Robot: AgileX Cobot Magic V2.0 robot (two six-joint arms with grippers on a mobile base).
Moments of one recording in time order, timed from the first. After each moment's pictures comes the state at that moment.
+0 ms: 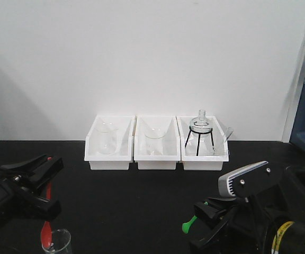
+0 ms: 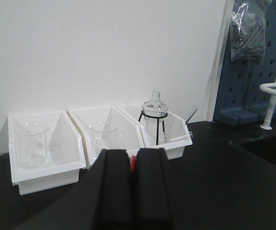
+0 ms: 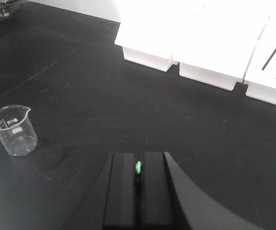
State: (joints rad) left arm -0.33 1.20 -0.63 0.31 -0.53 -0.39; right arm 0.52 1.24 -0.73 -0.42 -0.05 0.44
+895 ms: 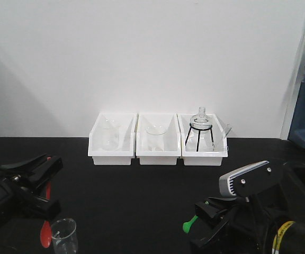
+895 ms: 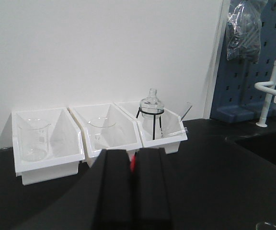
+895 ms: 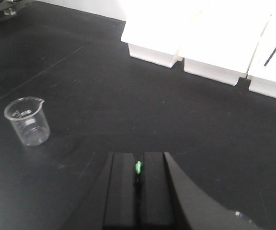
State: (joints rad) left arm -0.33 1.20 -0.63 0.31 -0.53 -0.39; right arm 0.52 1.24 -0.73 -0.42 -0.05 0.44
